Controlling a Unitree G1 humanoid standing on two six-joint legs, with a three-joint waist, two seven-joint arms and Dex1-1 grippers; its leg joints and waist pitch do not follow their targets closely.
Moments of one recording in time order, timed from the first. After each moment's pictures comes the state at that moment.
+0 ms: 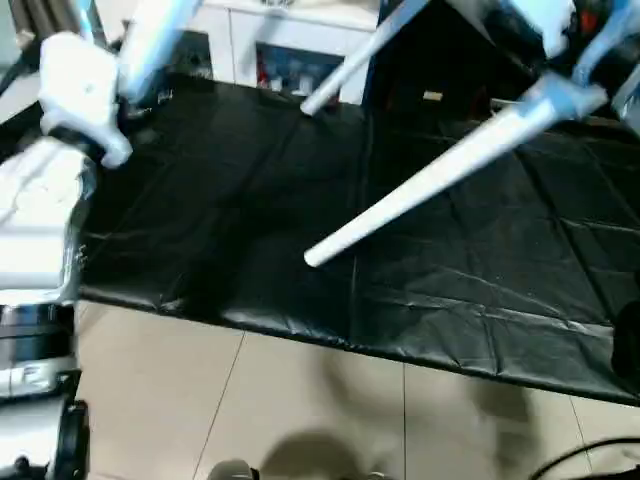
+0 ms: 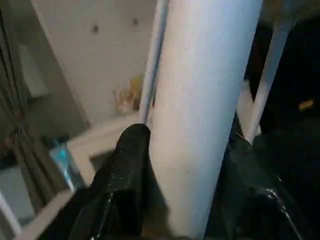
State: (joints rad) left arm -0.60 0.53 0.18 0.25 -0.04 0.07 -0.39; right arm -1.07 -0.58 -0.17 0.35 0.27 0.41 0.77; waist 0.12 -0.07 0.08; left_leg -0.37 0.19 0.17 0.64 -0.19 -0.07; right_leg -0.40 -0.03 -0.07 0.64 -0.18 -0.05
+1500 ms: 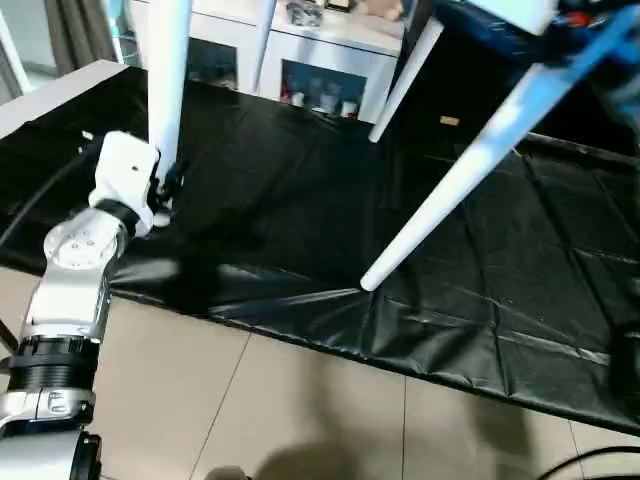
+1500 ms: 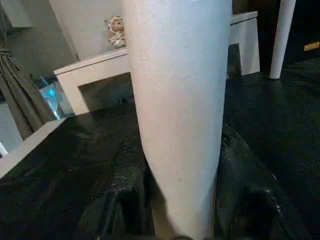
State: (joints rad) left arm -0.53 0.49 0.12 0.38 0.00 0.06 -0.38; right arm -0.99 -0.49 -0.15 0.16 0.34 0.21 0.88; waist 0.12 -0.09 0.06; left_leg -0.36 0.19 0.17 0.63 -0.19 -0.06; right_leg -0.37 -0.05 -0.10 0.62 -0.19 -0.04
